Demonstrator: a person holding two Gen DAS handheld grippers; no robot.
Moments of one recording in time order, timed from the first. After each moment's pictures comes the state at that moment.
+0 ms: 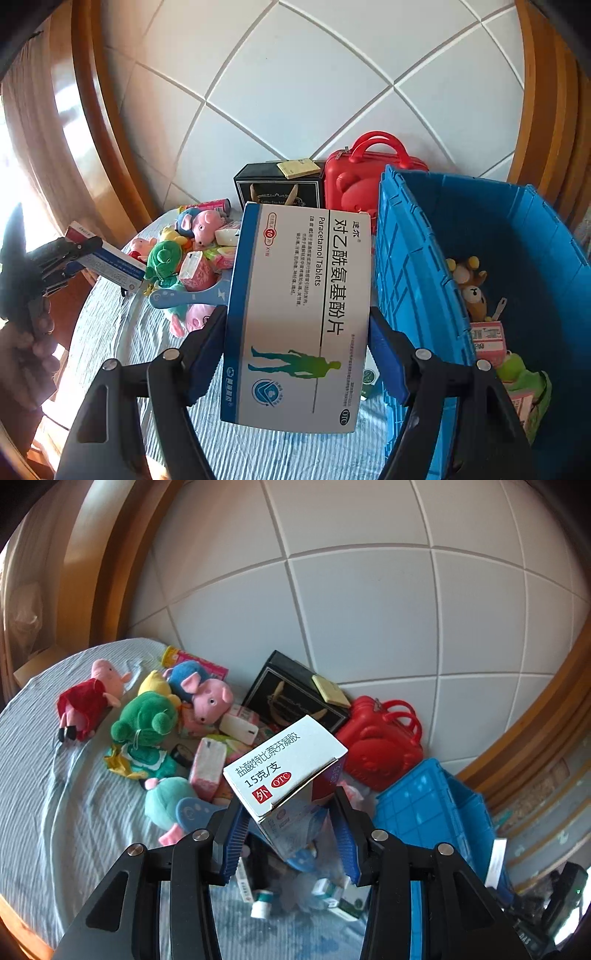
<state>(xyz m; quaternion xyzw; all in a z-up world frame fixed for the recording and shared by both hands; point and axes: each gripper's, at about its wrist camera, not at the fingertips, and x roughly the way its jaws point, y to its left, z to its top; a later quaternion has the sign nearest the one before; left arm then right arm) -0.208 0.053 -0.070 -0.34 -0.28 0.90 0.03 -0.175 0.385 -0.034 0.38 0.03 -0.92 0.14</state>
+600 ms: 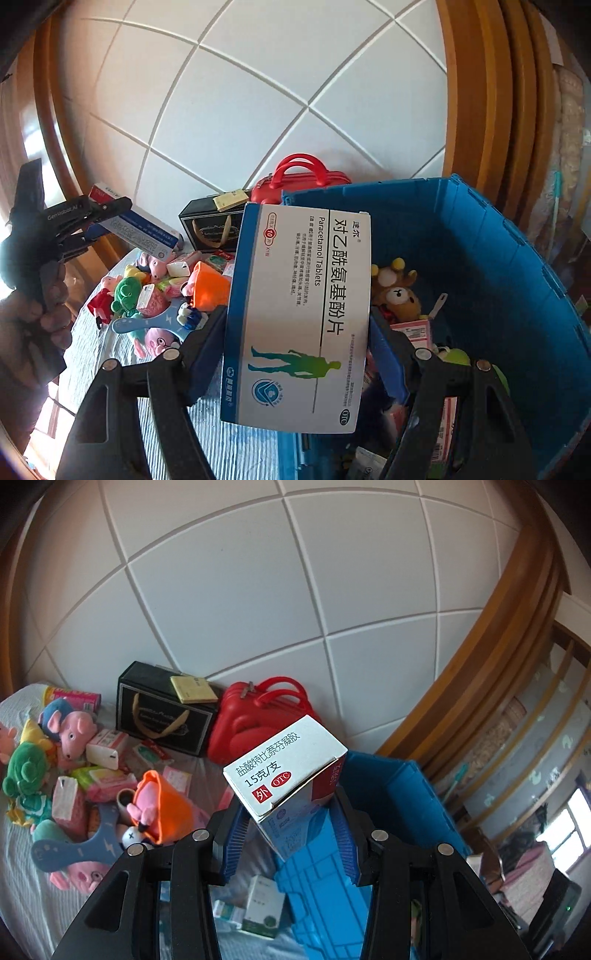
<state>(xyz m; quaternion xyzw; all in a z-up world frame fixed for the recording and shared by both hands) -0.281 0.260 0.002 -0.32 -0.20 0.91 0.18 -0.161 0.529 0.000 0.35 -0.02 -0.93 0.07</state>
